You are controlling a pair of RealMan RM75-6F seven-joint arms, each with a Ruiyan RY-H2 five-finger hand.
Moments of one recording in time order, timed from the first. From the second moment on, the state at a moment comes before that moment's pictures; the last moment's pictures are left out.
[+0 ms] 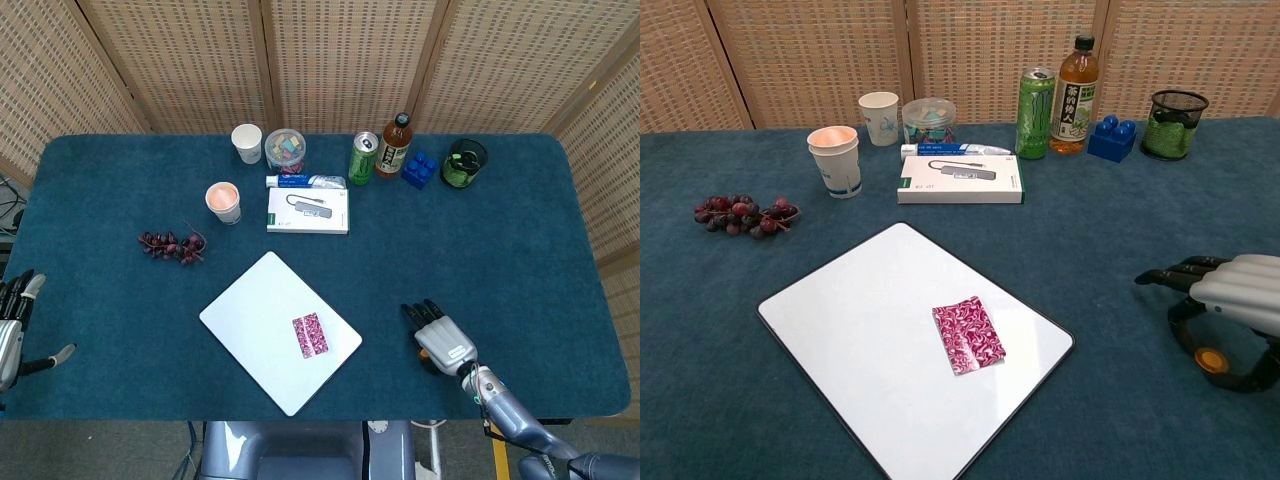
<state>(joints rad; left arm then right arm) -0.08 -1.16 -0.05 -1.56 1.46 1.48 -0.02 0.57 -1.40 -0.09 -1.52 -1.35 0.94 -0.40</state>
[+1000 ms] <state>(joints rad) -0.09 -1.15 -0.07 -1.54 1.42 1.43 -0.06 0.97 -1.74 0.19 -1.66 -0.77 0.91 -0.95</state>
